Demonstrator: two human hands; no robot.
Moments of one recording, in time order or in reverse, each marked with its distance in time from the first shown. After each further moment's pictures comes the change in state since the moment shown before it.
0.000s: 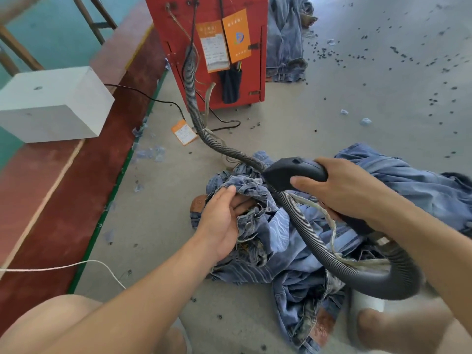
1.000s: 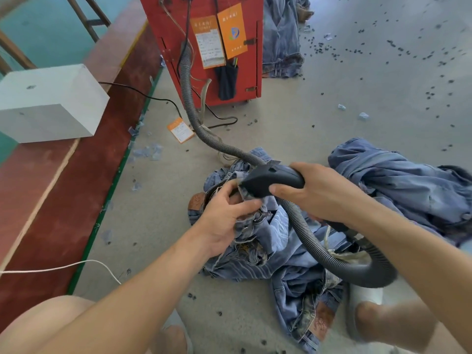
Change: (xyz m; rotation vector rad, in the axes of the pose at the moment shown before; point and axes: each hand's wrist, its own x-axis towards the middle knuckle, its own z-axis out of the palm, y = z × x) left_hand -0.005 0.001 -0.006 0.173 -0.222 -0.013; right_hand 0.006 -0.004 0.027 -0.078 -0.050 -0.090
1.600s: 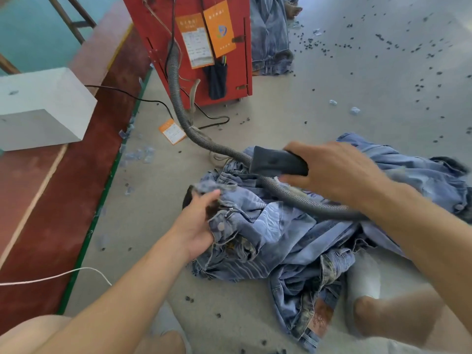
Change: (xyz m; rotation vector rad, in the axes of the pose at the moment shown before) left_hand 0.006 0.005 -0.029 -0.230 0.218 -0.215; right_hand 0.010 0.019 -0.029 -0.428 0.196 -0.208
